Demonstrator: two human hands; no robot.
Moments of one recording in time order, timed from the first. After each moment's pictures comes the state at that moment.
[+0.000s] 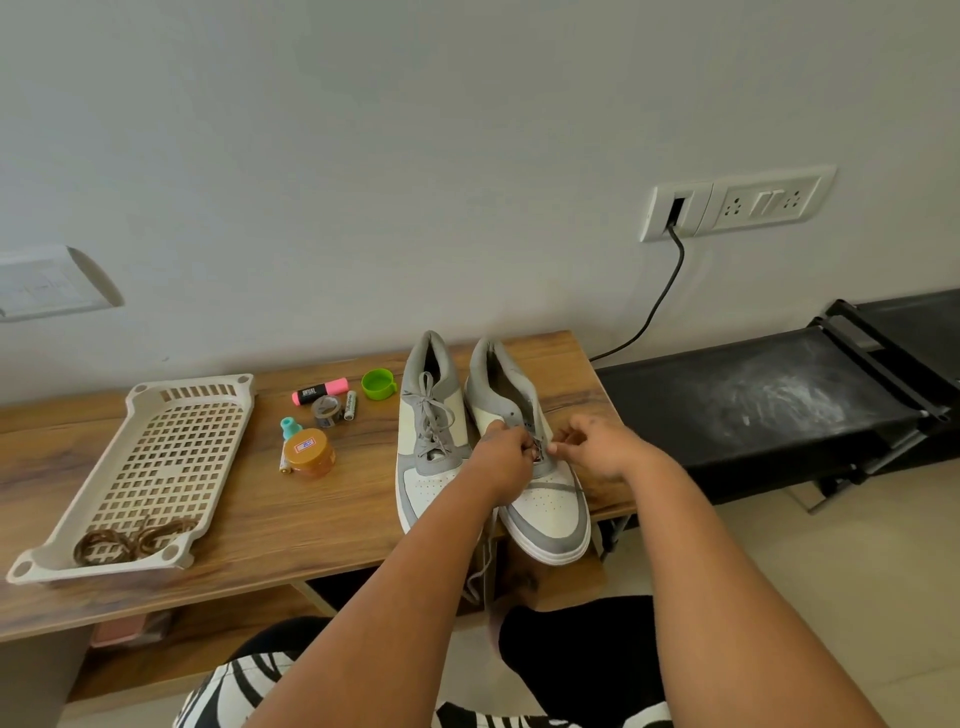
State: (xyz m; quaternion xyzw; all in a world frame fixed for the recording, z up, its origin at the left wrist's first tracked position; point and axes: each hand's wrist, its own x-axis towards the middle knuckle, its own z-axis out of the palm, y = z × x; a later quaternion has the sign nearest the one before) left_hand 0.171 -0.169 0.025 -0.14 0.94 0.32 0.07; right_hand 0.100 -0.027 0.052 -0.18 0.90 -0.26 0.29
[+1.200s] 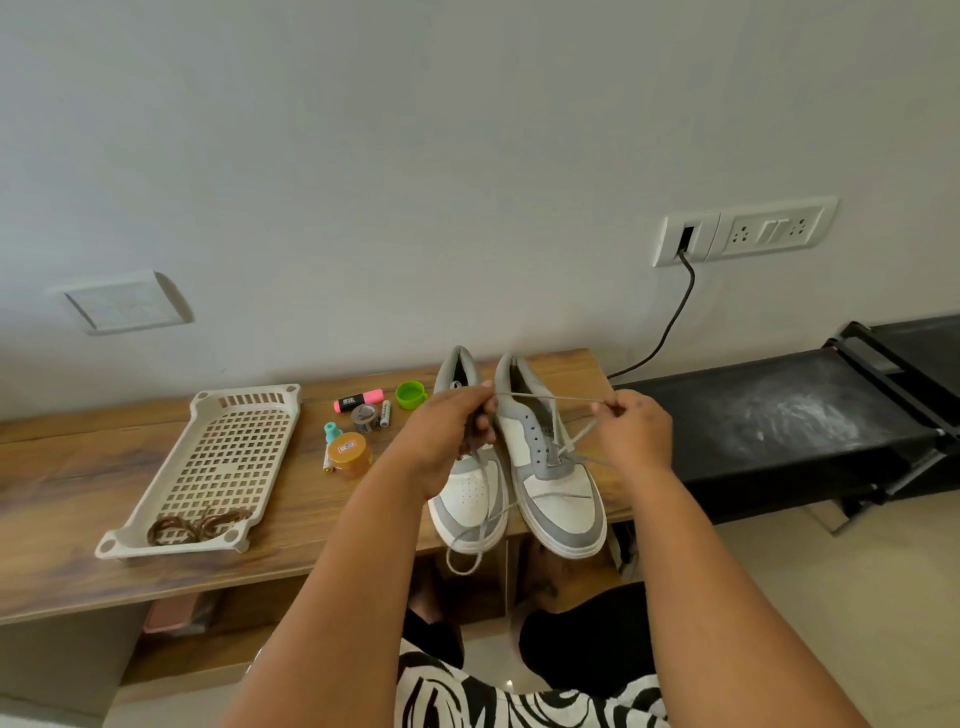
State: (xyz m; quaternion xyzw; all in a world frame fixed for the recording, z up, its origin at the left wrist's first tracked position) left_hand 0.252 -0.209 0.135 -0.18 0.65 0.74 -0.02; right_hand 0.143 -0.035 0.091 -0.05 0.89 -0.46 -0.01
